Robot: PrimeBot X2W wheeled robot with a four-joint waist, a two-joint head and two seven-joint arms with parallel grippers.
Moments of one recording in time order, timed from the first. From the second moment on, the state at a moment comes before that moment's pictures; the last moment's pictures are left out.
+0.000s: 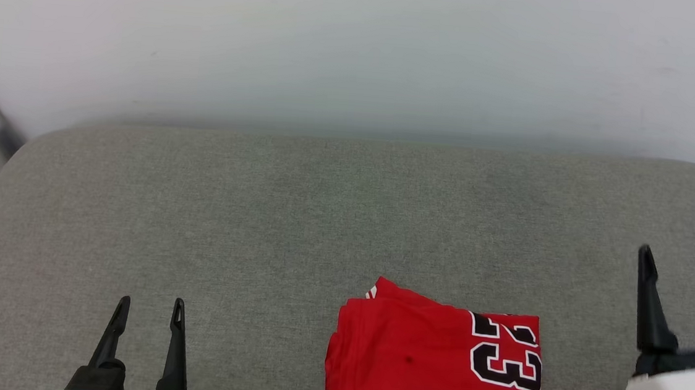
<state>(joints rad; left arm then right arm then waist) 0.17 0.06 0.02 -0.02 -0.04 0.00 -0.26 0.03 -0.17 -0.10 -0.07 0.16 0.13 -0.22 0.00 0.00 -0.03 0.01</state>
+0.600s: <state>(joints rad) 0.13 0.05 0.03 -0.03 -0.04 -0.01 -0.26 -0.13 -0.50 0.13 0.00 0.72 0.13 0.81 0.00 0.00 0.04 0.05</state>
